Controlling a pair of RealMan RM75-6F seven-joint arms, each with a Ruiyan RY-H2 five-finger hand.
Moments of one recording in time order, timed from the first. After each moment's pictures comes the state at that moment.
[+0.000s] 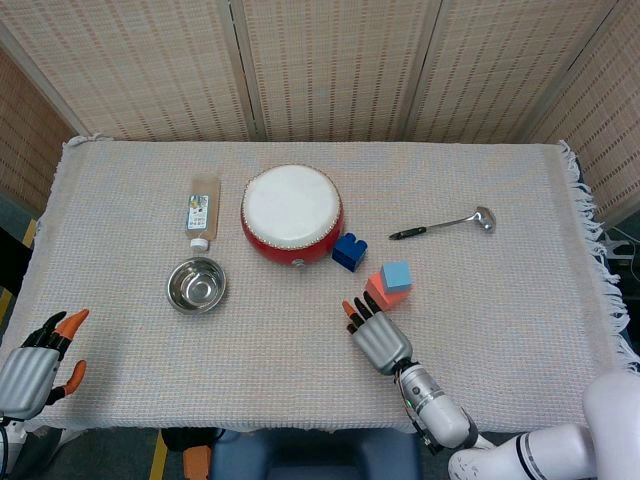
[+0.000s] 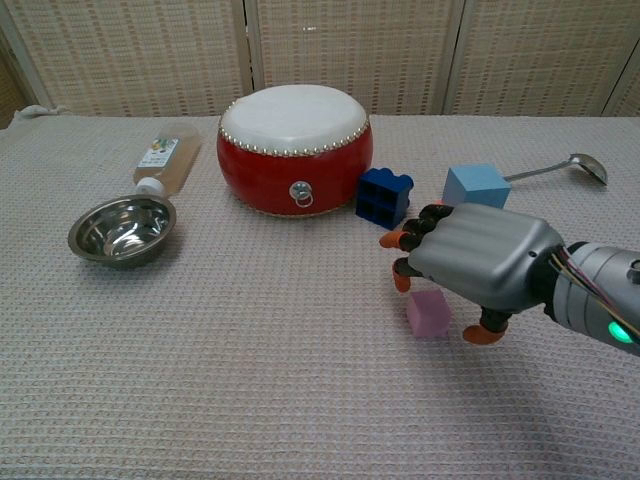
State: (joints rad) left arm -0.11 -1.12 0.02 -1.53 1.58 1.46 -0.02; right arm 0.82 -1.55 -0.06 -1.85 -0.85 1.15 -1.23
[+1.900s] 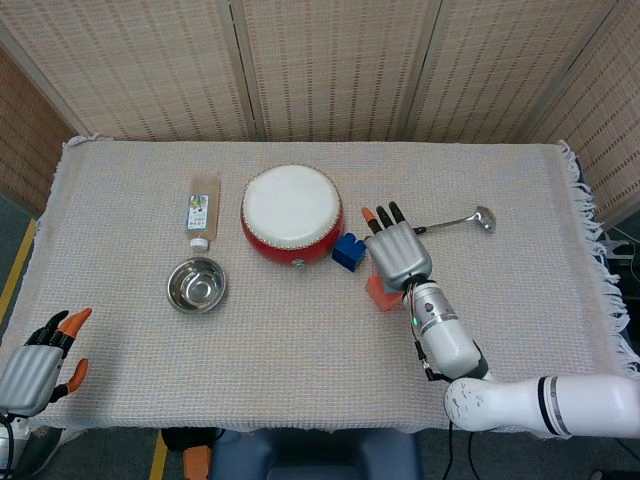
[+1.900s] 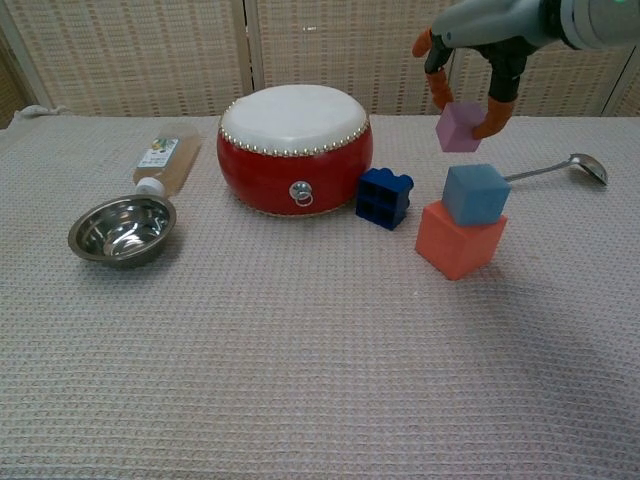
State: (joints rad) left arm -0.13 -1.13 0.02 -1.53 1.57 1.43 0.01; right arm 1.13 -1.16 0.22 -2.02 -0.30 1.12 -1.18
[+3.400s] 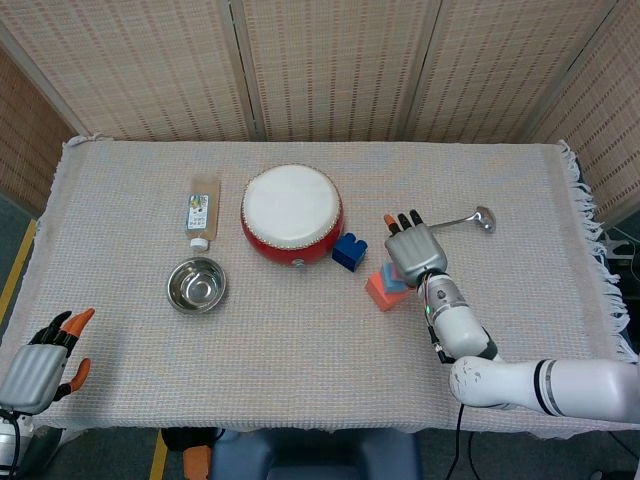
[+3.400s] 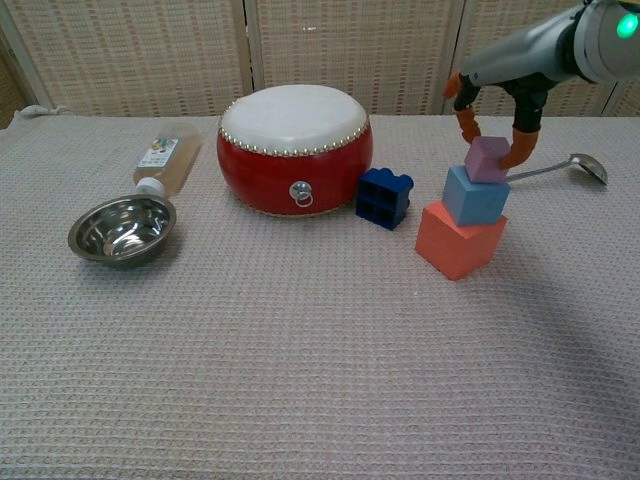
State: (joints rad) left arm -0.13 -1.14 0.02 -1.53 1.54 1.40 0.04; right arm 1.22 -1.15 0.06 -1.90 -0.21 0.99 -0.99
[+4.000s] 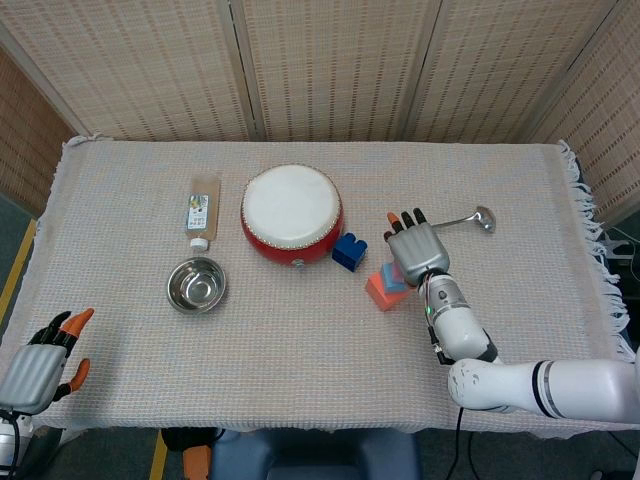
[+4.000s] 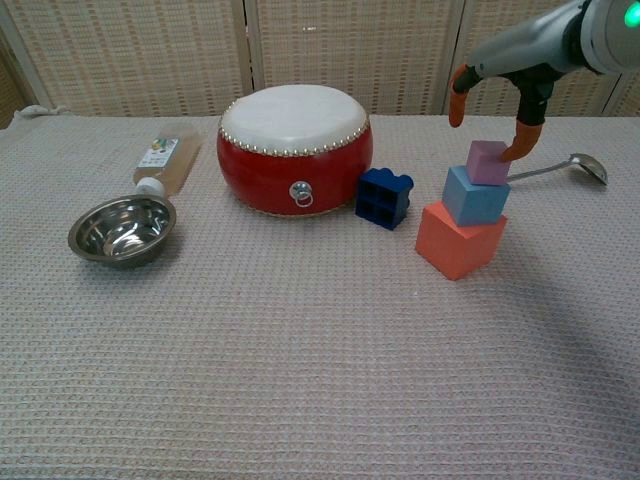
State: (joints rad) left arm -0.13 -1.14 0.02 -1.53 1.54 1.40 0.04; right arm 1.24 -1.13 0.05 -1.93 -0.19 1.04 -0.98
